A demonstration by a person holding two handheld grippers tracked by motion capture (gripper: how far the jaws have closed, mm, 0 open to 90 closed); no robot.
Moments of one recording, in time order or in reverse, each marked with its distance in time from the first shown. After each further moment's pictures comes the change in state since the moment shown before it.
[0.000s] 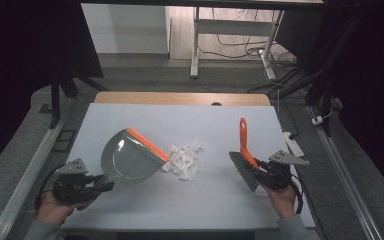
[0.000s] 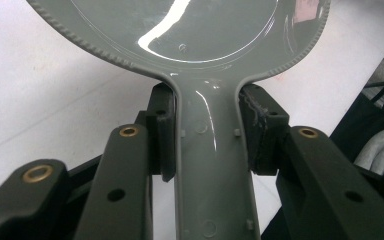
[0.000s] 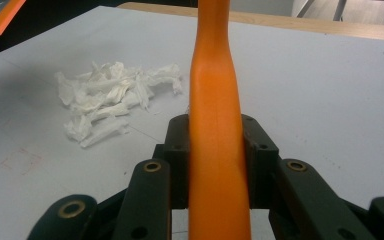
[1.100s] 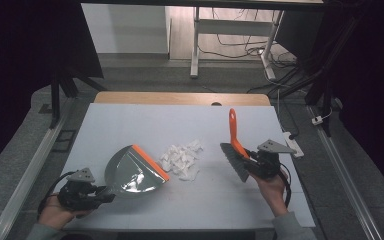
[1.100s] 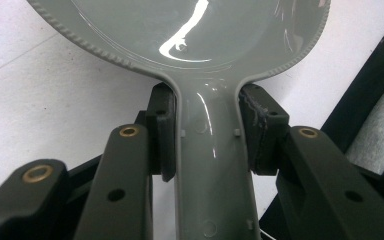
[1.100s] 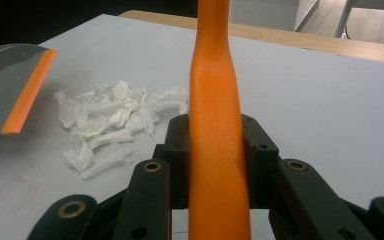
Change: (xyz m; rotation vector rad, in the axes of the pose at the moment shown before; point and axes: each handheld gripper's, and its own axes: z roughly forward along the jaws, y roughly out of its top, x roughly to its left) left arm 0.006 -0.018 0.024 0.154 -0.040 0.036; right arm 0.011 0.028 0.030 0.000 0.009 -0.024
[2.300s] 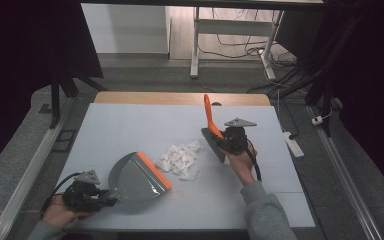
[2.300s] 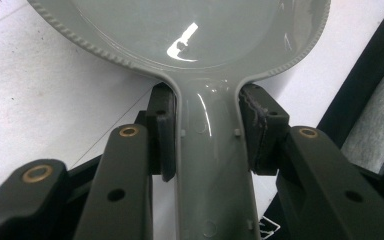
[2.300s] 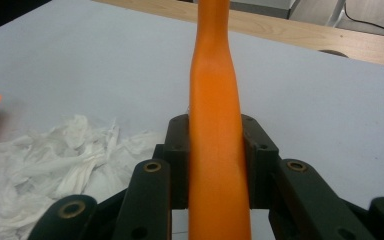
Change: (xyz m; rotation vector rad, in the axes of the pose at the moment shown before) left arm 0.005 -0.002 0.016 0.077 -0.041 0.024; right arm 0.004 0.036 0.106 0.098 -0.064 0.014
